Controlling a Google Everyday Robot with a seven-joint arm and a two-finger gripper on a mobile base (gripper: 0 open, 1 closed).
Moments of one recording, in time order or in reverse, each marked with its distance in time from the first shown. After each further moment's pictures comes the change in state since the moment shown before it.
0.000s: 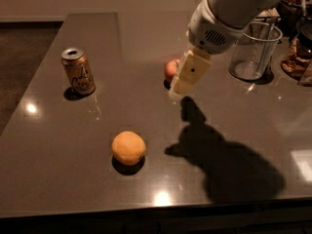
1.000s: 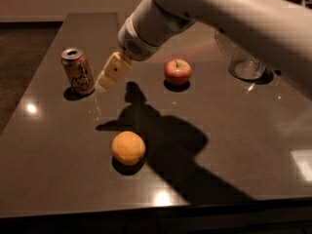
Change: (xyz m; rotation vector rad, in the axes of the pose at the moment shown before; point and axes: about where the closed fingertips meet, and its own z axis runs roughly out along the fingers) arm -0.131 -0.006 0.101 -0.013 -0.257 0.098
